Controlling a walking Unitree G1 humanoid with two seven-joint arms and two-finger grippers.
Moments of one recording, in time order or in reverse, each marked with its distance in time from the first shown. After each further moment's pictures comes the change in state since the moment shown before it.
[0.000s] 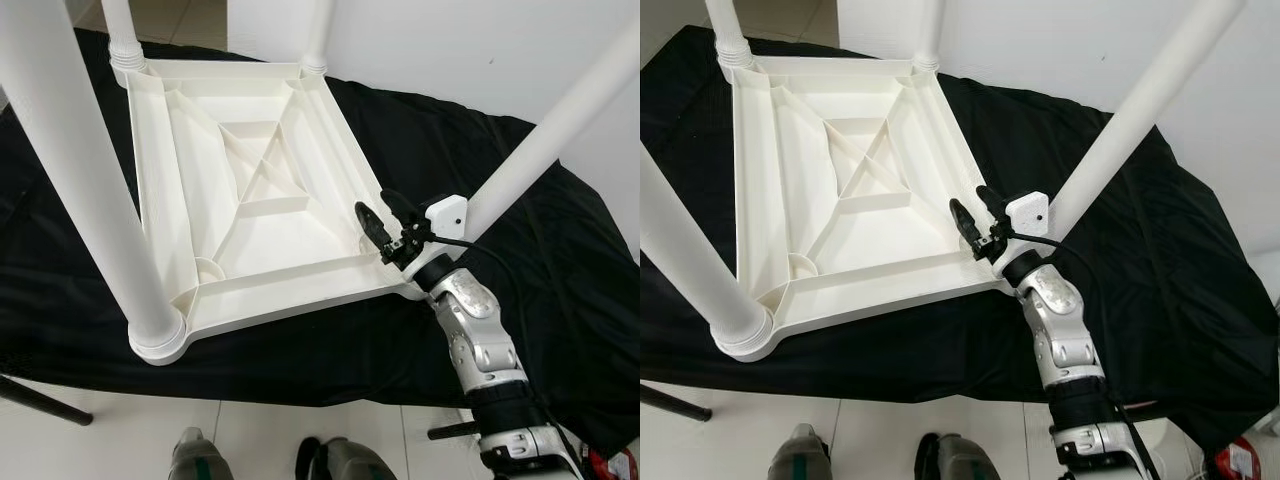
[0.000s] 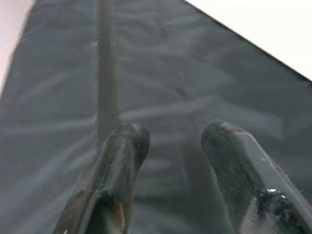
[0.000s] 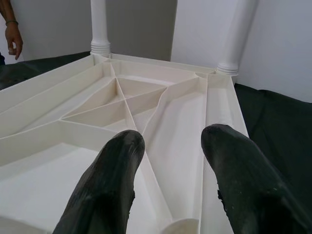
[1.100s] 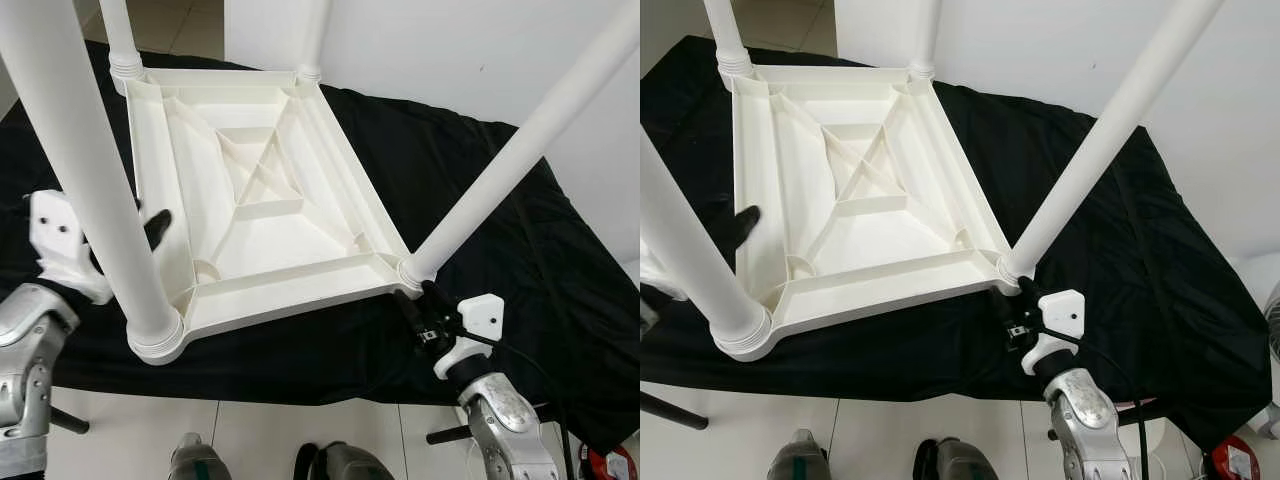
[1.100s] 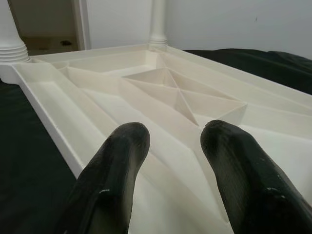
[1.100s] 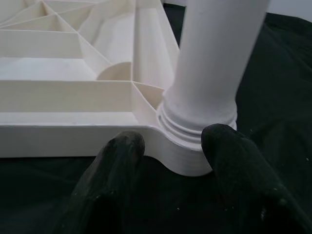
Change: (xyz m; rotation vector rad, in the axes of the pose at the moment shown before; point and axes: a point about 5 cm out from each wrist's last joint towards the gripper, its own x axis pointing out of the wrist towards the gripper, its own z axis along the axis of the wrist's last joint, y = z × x) left arm 0.116 -0.096 0.065 -0.166 -0.428 -0.206; right arm -0.111 0.009 -0.026 0.038 0.248 -0.333
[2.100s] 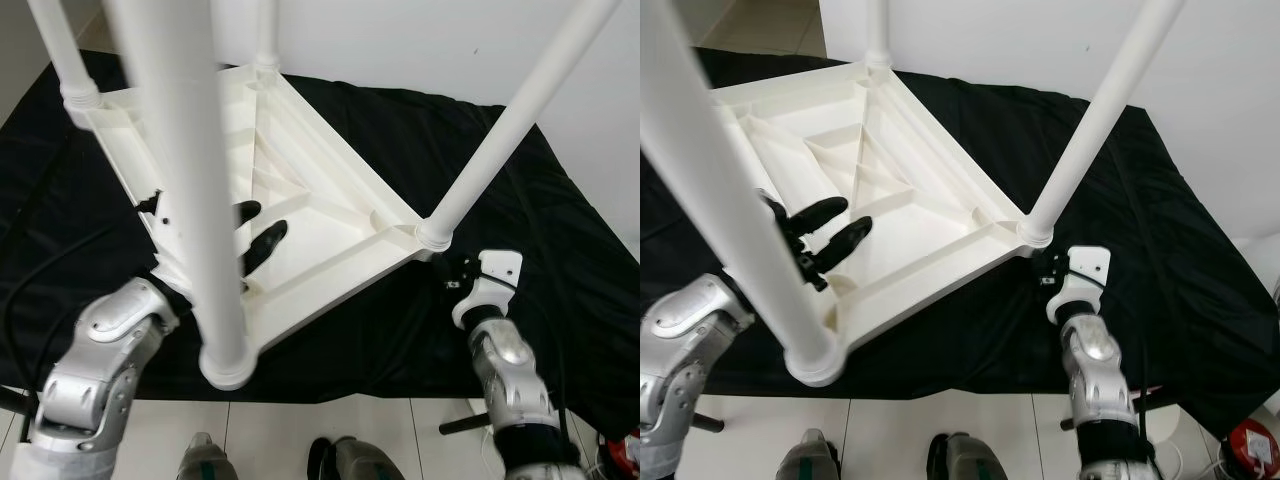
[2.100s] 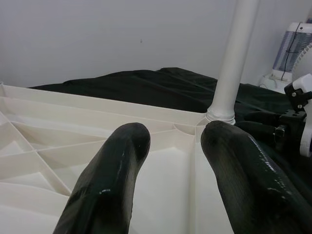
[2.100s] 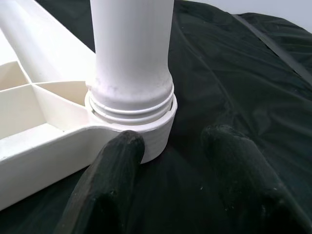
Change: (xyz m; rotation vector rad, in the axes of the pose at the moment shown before) left arm 0.025 -0.091 0.031 -0.062 -0.109 -0.301; right arm 0.073 -0.065 -0.001 -0.028 0.011 -0.264
